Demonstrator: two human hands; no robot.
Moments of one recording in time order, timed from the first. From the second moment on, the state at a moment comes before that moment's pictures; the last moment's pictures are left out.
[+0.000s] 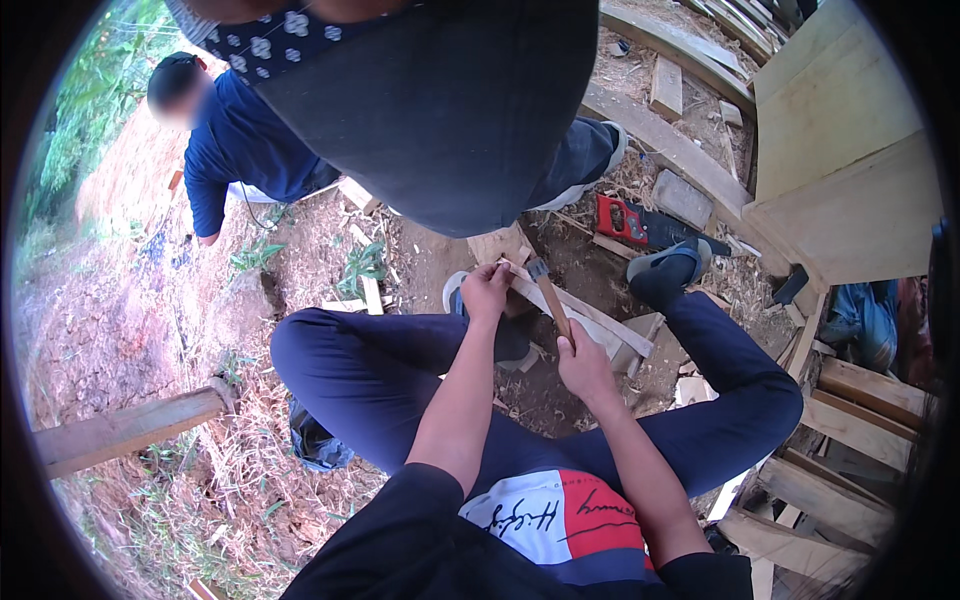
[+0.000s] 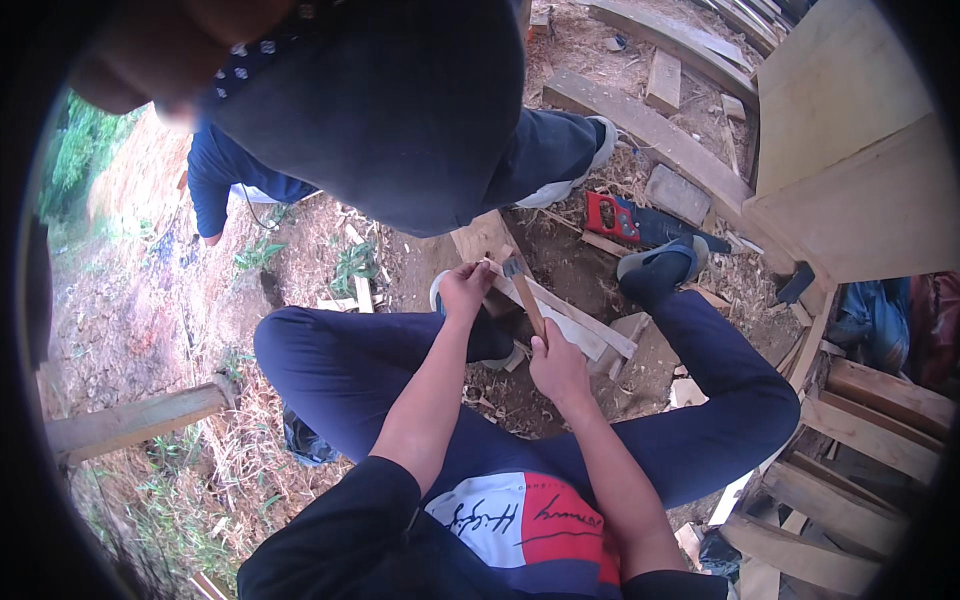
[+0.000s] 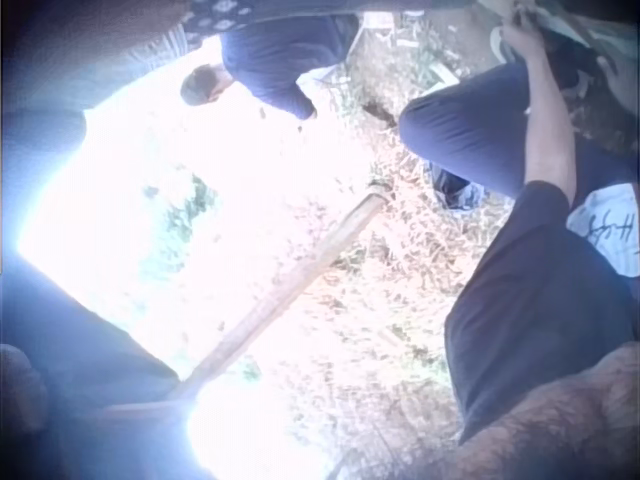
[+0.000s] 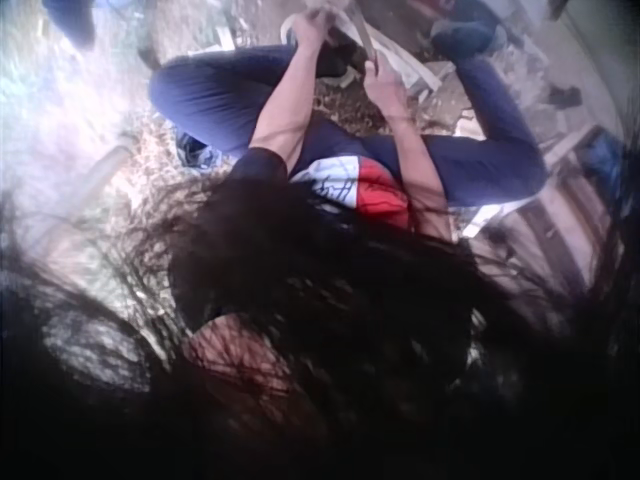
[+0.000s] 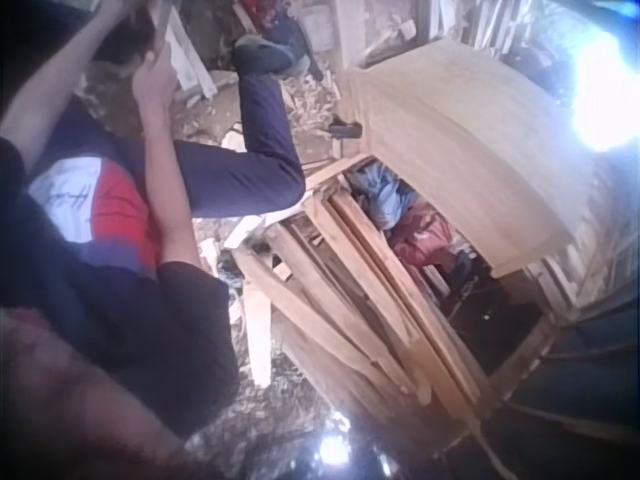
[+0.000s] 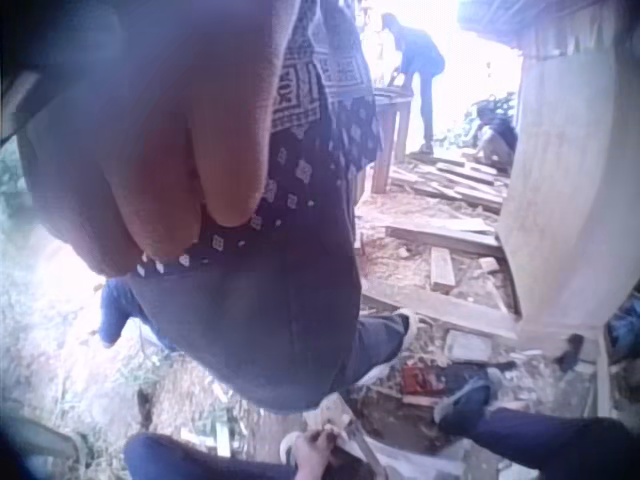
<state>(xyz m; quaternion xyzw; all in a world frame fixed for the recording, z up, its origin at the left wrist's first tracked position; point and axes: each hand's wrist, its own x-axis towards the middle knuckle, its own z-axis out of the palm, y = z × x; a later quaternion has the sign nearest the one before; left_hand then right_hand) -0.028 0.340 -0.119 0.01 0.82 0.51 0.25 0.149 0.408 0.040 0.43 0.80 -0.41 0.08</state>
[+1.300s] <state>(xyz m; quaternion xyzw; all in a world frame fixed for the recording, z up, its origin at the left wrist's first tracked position) -0.024 0.356 -0.098 0.07 0.85 0.49 0.17 0.156 0.418 0.029 0.46 0.77 -0.43 0.11</state>
